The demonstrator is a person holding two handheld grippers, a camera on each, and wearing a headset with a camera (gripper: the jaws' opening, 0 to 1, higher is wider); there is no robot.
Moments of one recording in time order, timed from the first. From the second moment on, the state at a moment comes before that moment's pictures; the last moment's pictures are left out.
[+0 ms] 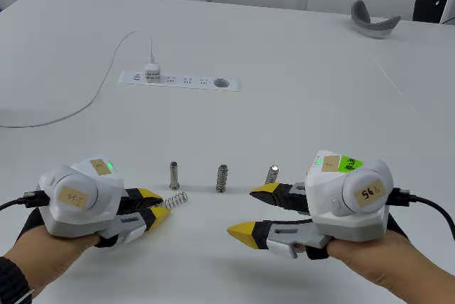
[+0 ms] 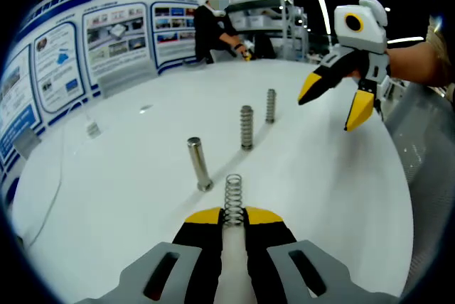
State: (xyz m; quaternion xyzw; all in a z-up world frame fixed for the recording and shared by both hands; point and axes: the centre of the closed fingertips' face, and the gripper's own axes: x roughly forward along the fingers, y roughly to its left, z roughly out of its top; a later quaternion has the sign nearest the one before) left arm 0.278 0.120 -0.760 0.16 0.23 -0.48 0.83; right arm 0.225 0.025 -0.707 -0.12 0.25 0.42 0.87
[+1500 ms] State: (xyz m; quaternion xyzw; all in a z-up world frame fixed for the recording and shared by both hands) left arm 0.209 0.063 -0.701 0.16 0.16 -0.58 0.78; right arm 0.216 0.033 -0.704 -0.12 0.24 0.44 0.86
